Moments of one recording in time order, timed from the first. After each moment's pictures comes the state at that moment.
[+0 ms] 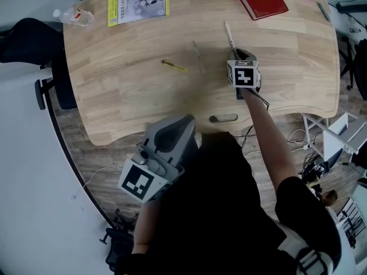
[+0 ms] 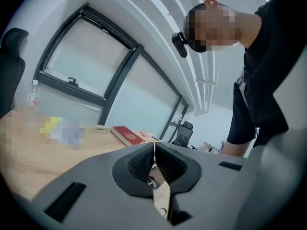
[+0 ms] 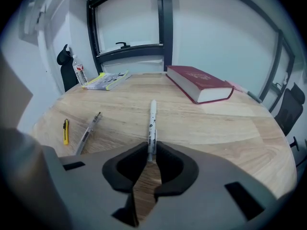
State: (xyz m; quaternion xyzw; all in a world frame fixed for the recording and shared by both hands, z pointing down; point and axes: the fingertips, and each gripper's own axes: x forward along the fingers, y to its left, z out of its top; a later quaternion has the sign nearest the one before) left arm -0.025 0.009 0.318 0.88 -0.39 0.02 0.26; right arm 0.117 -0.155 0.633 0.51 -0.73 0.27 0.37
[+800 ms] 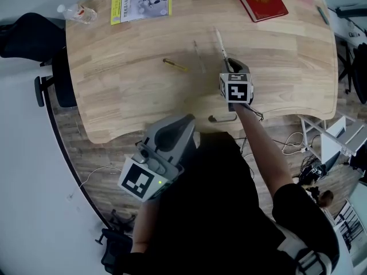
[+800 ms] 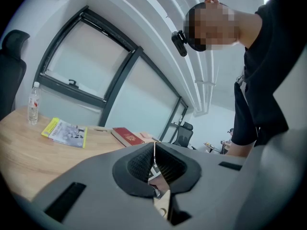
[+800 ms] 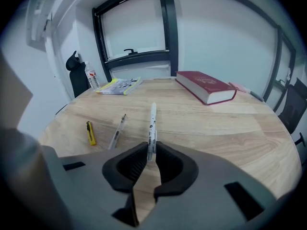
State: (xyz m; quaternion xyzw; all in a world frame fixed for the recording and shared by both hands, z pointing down) left arm -0.027 0.017 0.313 0.88 -0.40 0.01 0.26; right arm 0.079 -0.115 0.603 0.49 -0.75 0.27 0.34
